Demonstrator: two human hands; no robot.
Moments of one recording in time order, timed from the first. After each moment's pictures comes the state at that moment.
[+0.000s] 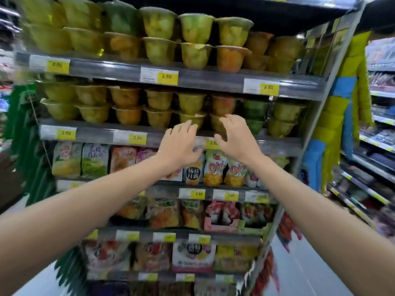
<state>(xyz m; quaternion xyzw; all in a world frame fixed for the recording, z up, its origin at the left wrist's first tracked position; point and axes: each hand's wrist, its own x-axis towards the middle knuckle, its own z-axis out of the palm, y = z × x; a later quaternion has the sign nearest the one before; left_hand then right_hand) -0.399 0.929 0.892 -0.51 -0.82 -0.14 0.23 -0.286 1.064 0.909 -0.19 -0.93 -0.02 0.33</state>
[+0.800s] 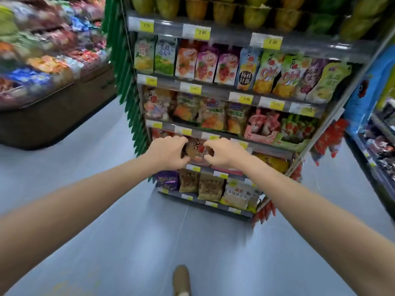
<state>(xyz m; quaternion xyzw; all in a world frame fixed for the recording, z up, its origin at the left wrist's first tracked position) -0.273 0.665 0.715 -0.44 -0.90 0.00 0.01 -0.196 0.843 0.712 -0.04 -0.99 0.06 -0.08</state>
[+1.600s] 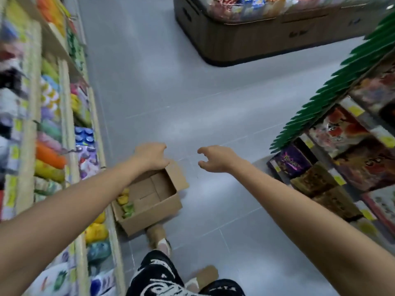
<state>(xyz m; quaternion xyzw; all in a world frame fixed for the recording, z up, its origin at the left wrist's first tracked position) -0.130 0.176 0.562 0.13 -0.96 -0.06 -0.22 -0.206 0.377 0.578 0.37 -0.89 0.04 -0.25</state>
